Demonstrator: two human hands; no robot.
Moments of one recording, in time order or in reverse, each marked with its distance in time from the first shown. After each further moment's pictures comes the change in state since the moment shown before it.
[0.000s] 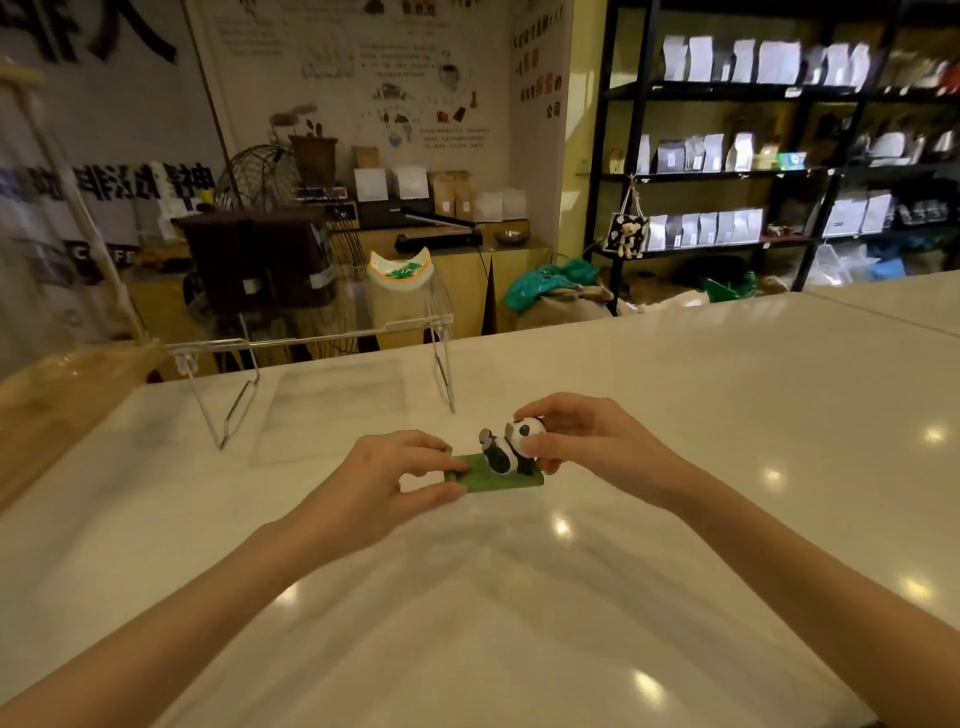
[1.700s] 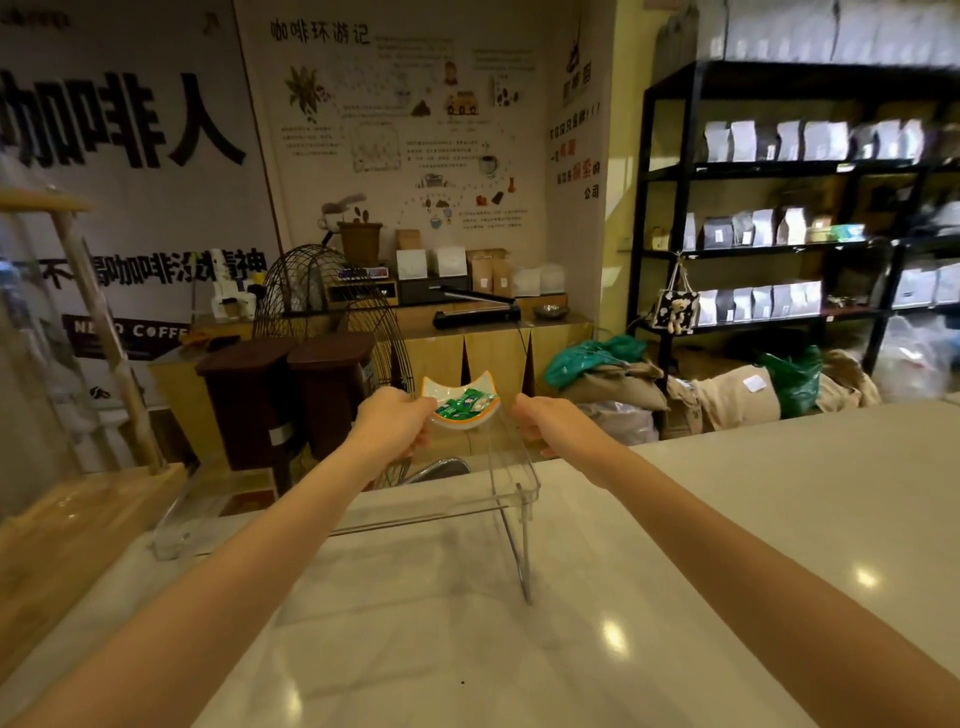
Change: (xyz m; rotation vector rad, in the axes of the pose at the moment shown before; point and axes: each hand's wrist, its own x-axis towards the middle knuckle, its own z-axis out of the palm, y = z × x) left_hand 0.204 -0.132 -0.095 -0.369 0.328 -0.712; right_hand 0.260 -0.018 -0.004 -0.121 0.173 0.185
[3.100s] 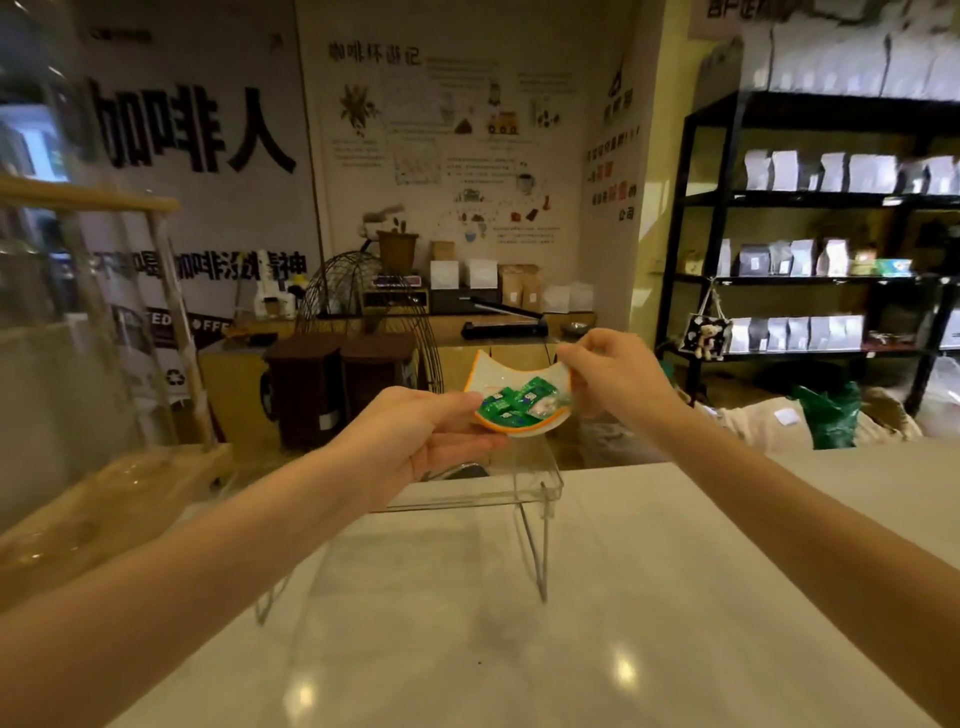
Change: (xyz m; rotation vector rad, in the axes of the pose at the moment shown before) left_hand -0.107 0.031 -0.046 -0.755 -0.348 -0.128; right_hand -0.043 -0.064 -0.031 -0.029 0.263 -0.271
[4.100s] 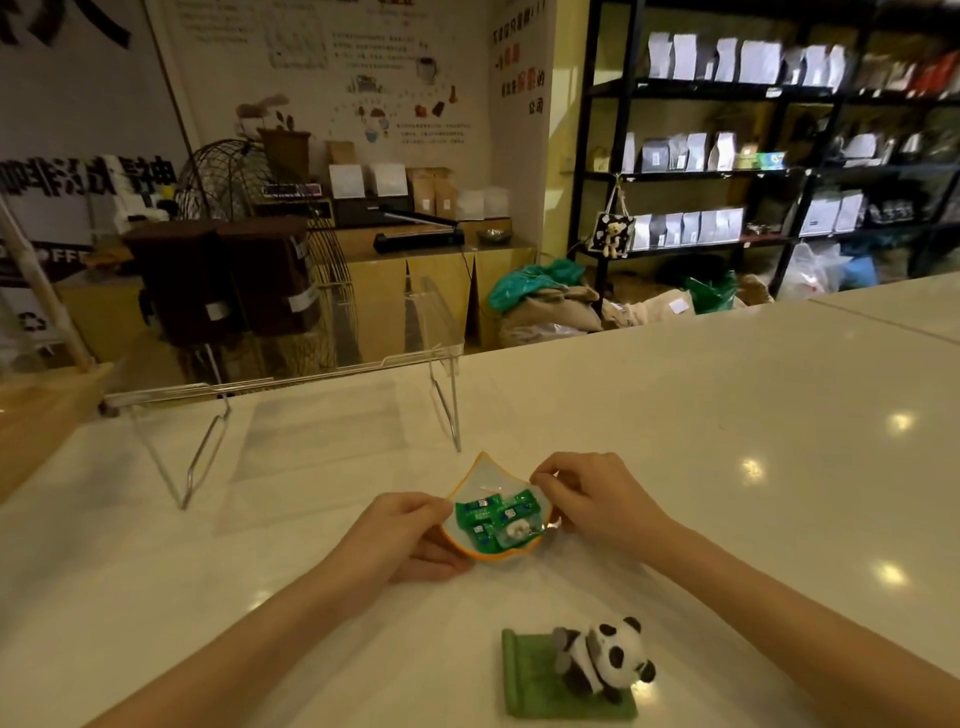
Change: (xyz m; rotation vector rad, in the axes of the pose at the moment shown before) left_hand -0.048 -0.177 0.016 0.285 -0.083 -0.235; right_hand -0.191 0.130 -0.013 -0.358 -0.264 0.055
